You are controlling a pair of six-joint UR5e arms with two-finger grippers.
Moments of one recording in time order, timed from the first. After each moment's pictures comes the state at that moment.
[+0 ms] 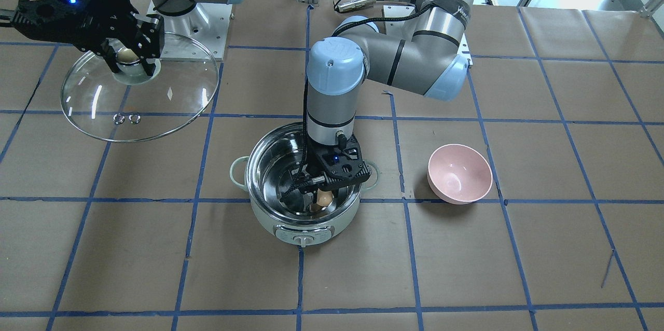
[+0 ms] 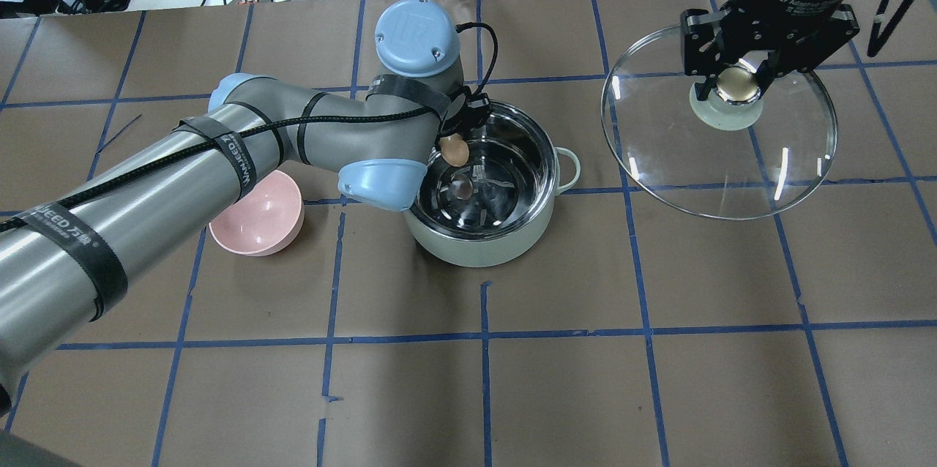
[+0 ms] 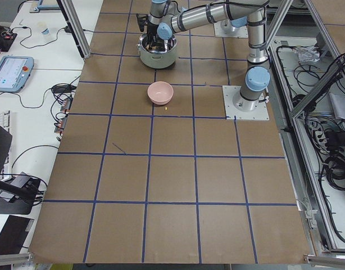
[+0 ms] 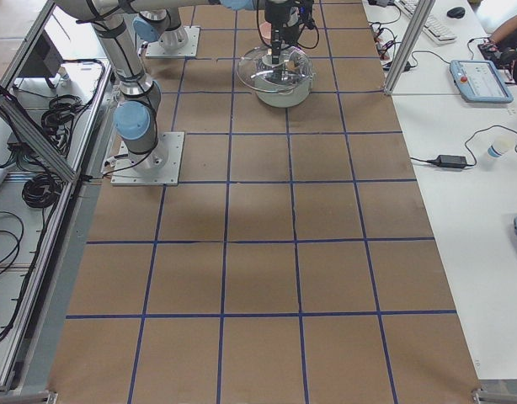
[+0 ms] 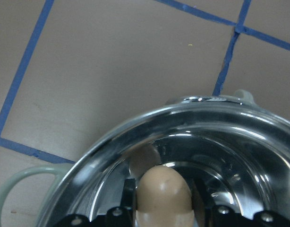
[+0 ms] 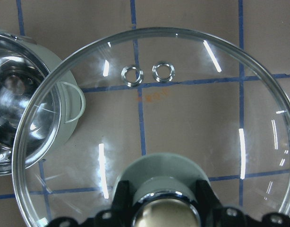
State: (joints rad) left arm -1.92 -1.98 -1.69 -0.79 1.64 -0.66; right arm 1.55 -1.60 1.49 -1.47 -1.60 0.04
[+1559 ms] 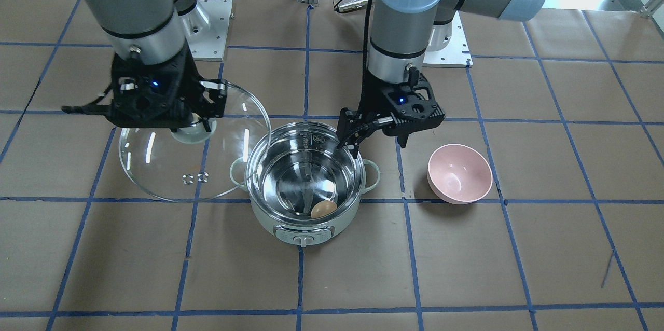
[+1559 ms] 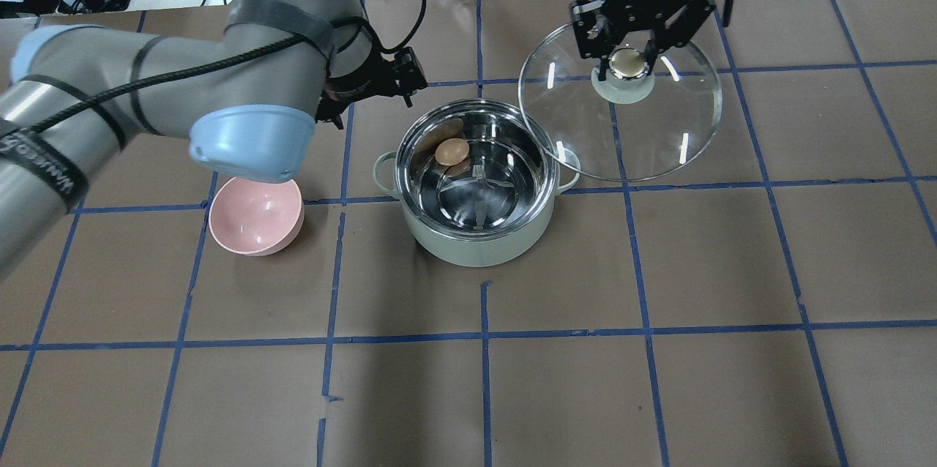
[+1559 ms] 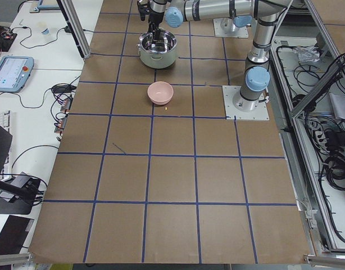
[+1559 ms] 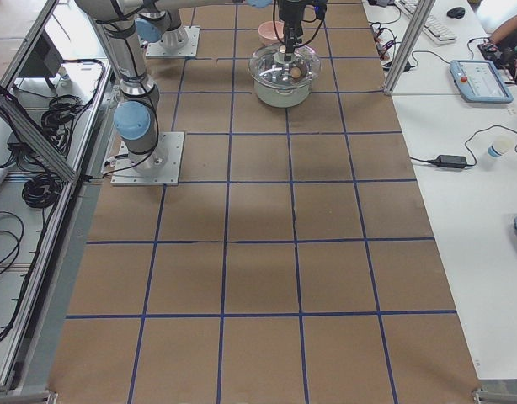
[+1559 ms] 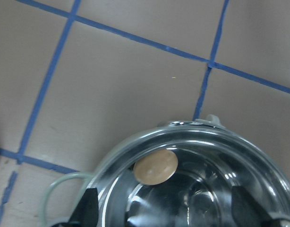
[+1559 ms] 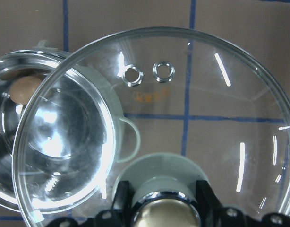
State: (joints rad) left arm -1.76 -1.69 -1.68 -1.15 1.63 -0.45; right arm 1.75 -1.33 1.34 -1.57 -1.59 0.11
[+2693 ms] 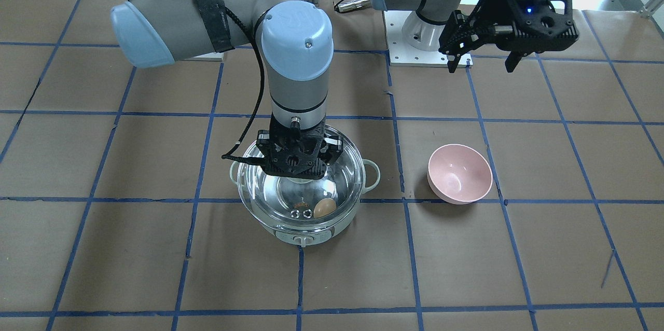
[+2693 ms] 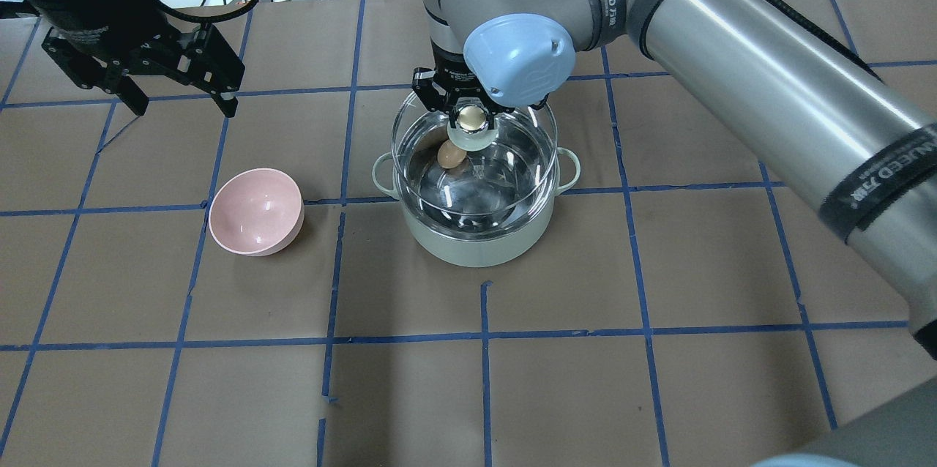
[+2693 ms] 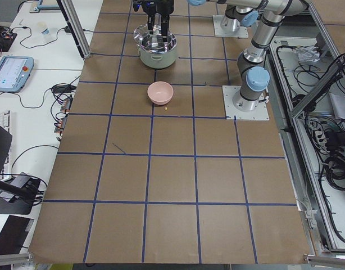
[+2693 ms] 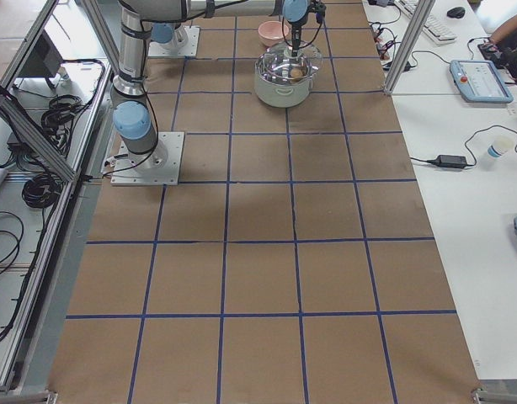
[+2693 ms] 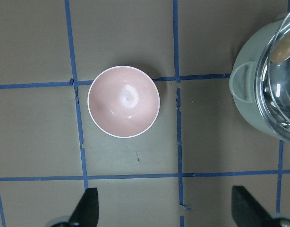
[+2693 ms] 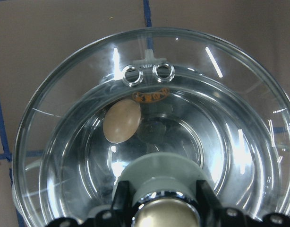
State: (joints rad) left arm -1.51 -1.55 -1.46 -1.73 1.62 0.13; right arm 1.97 -1.13 1.34 -1.80 -1.58 0.48
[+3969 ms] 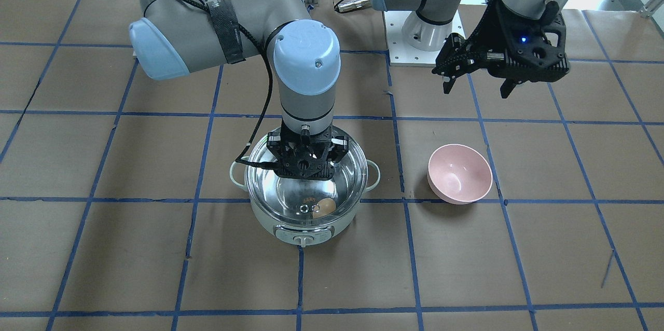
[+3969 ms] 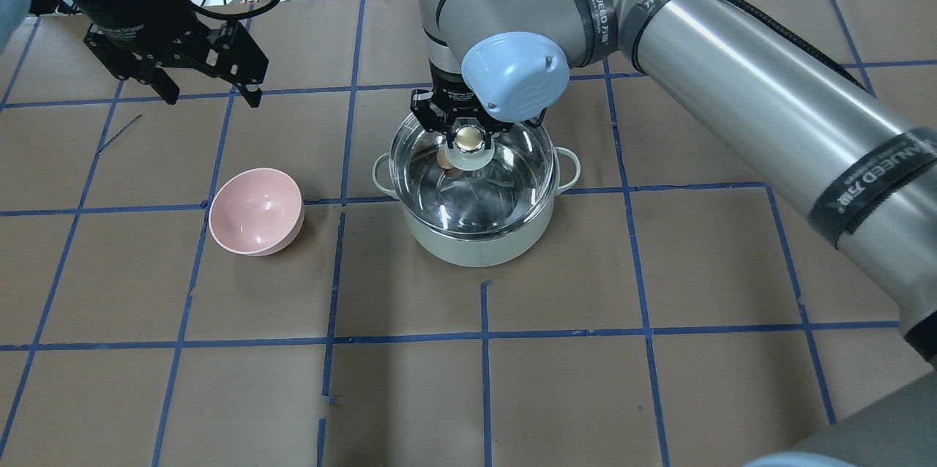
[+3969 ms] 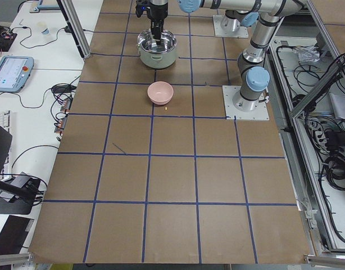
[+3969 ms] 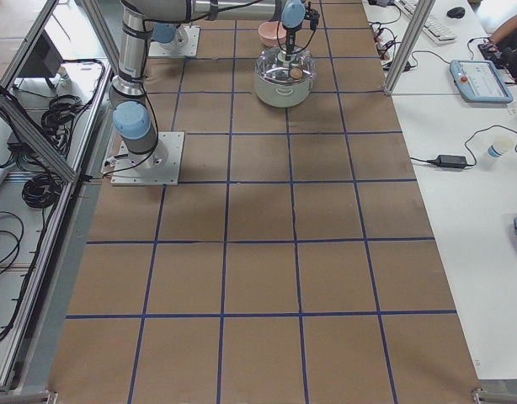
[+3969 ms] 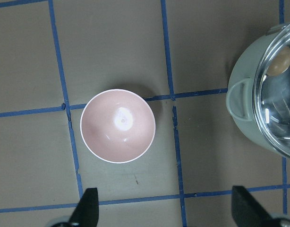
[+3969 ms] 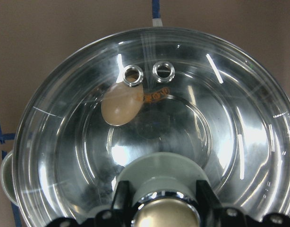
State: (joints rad) left arm -1.52 -1.59 -1.48 -1.64 1.59 0.12; right arm 1.97 -1.13 1.37 -1.79 -1.55 0.46
